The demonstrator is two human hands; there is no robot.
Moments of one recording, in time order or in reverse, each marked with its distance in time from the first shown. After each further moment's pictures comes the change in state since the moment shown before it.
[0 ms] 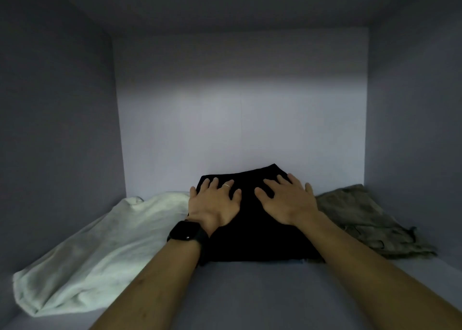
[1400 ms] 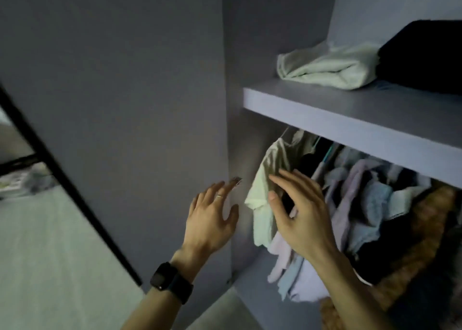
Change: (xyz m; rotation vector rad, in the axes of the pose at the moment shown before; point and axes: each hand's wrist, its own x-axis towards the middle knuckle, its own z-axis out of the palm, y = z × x) left_hand -0.591 -0.048 0.020 -0.021 0.201 -0.606; right_hand -0.464 -0.082 0.084 0.875 0.102 -0.769
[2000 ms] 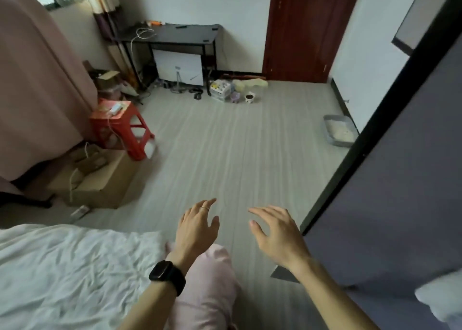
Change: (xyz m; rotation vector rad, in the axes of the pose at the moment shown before) left_hand -0.358 -0.297 -0.138 0.184 0.124 -1.083; right_hand -0.186 -0.279 0.294 0.334 -1.127 -0.373
